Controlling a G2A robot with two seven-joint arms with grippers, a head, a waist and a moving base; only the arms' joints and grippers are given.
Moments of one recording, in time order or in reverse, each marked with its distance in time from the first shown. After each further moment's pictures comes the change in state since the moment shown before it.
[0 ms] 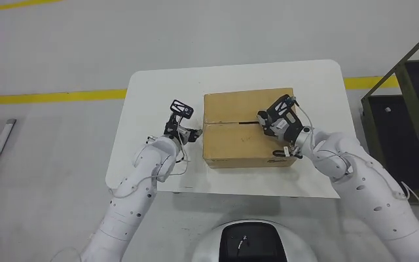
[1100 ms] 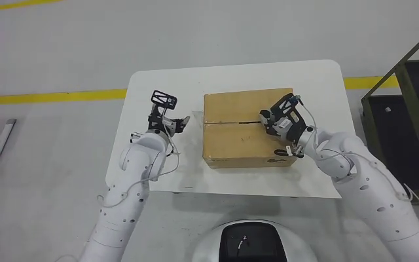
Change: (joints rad) left arm 0.086 0.000 -0.161 -0.140 0.147 0.039 -0.092; right arm -0.015 -0.005 0.031 -0.005 0.023 -0.009 0.009
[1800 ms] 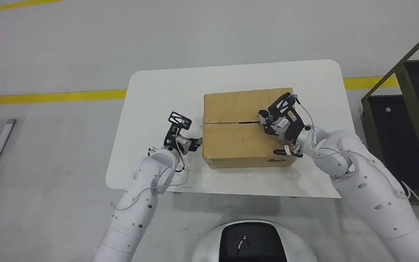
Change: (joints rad) left arm 0.051 -0.034 0.044 0.149 -0.136 -0.124 0.211; right arm 0.021 -0.007 -0.012 0.014 -0.006 0.000 0.020
